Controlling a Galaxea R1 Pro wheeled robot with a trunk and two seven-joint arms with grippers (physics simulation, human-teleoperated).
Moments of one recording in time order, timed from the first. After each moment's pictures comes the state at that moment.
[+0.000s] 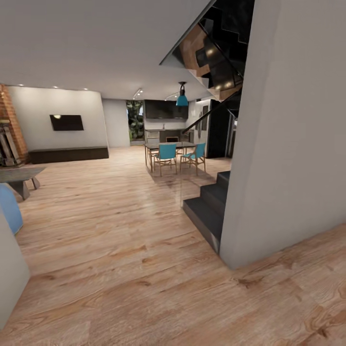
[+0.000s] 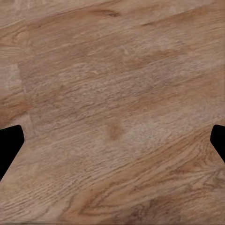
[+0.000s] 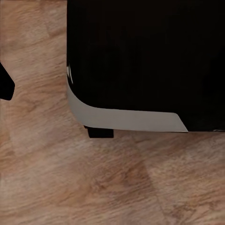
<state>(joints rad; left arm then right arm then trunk) -0.14 -0.01 -0.01 -0.33 0.00 -0.31 0.01 -0.01 0.00 0.00 -0.12 0.00 -0.13 0.00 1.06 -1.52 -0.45</state>
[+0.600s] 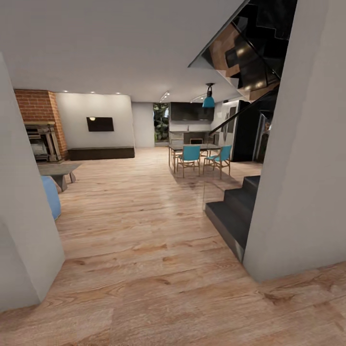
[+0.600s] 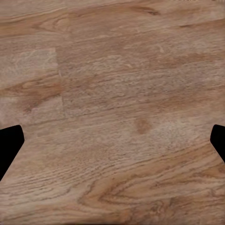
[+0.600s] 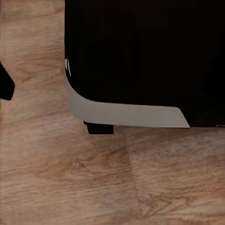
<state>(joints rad) -0.14 -0.01 -0.01 -0.33 0.00 -0.31 0.01 -0.01 0.00 0.00 -0.12 0.00 -0.13 0.00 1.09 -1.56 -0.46</state>
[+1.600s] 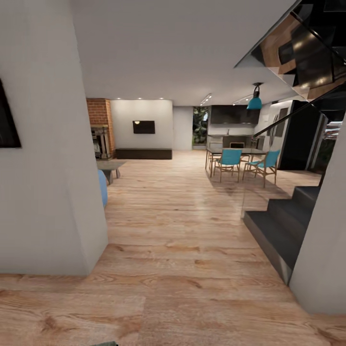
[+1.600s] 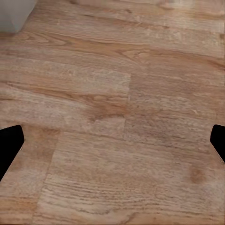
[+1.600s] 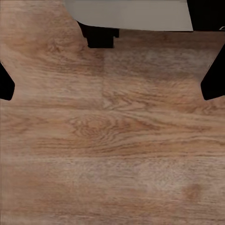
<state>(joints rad) -0.14 -0.01 0.08 -0.46 0.04 -0.31 0.01 -0.01 0.00 0.00 -0.27 0.00 -0.24 0.00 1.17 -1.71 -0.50</state>
